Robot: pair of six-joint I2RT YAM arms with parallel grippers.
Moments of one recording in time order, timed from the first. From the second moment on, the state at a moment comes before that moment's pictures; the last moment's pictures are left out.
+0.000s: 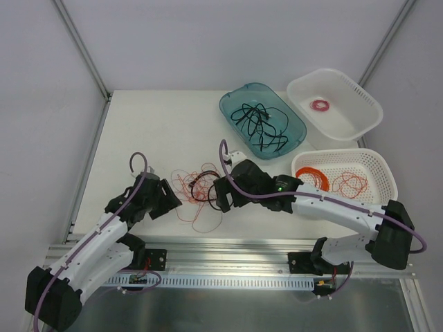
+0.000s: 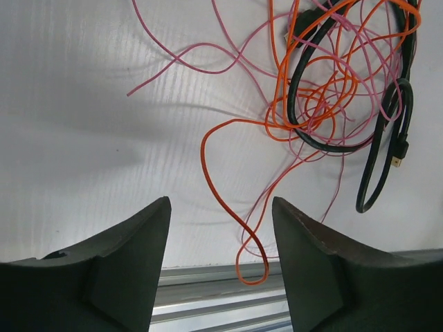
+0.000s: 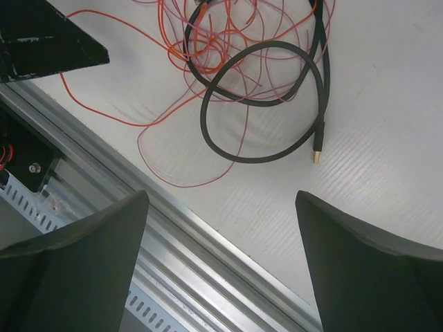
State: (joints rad) left arm -0.43 0.74 0.44 -0.62 0.00 -0.88; right arm 1.09 1.30 1.03 -0.52 0.14 0.48
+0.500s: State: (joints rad) left arm -0.44 0.68 0.69 -0.73 0.02 -0.84; right arm 1.08 1.61 1.11 -0.34 0.15 0.52
